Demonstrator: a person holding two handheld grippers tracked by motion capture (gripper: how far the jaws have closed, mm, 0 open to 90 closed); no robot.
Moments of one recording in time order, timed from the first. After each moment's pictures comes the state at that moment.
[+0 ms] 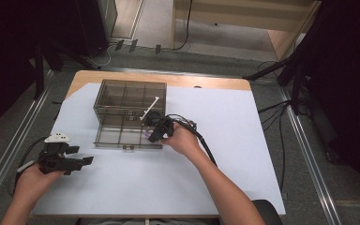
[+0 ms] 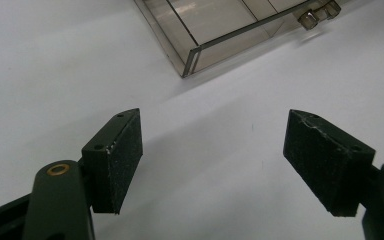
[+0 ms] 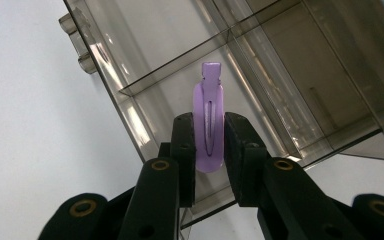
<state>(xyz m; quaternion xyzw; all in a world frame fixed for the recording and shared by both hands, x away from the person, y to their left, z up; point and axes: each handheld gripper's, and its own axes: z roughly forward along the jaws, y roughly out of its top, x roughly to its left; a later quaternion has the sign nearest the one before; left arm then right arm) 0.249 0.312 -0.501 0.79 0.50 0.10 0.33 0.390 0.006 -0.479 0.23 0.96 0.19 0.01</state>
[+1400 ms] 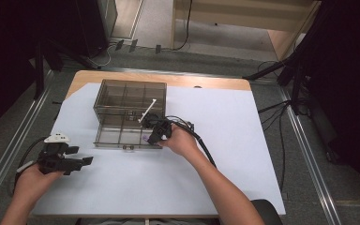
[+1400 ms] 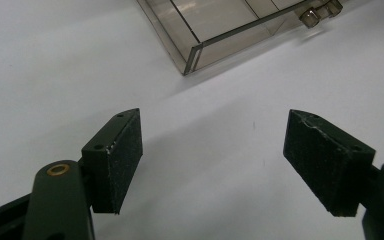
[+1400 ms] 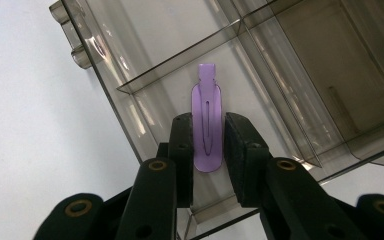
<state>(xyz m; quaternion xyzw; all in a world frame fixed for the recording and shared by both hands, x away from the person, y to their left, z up) 0.248 0.313 -0.501 0.79 0.50 0.10 0.33 0.390 0.012 -0.488 0.22 0.96 0.17 0.00</state>
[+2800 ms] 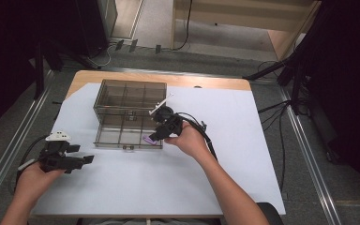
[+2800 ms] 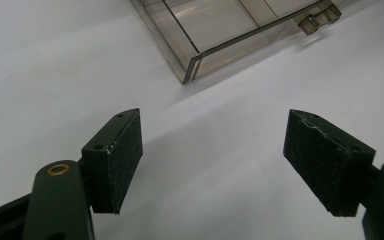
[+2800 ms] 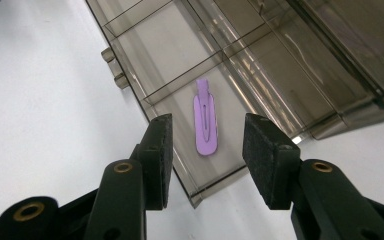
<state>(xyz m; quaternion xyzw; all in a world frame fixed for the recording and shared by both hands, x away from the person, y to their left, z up) 0.253 0.311 -0.500 0.79 0.50 0.10 0.33 0.385 -0.023 -0.456 0.25 0.93 0.26 -0.01</state>
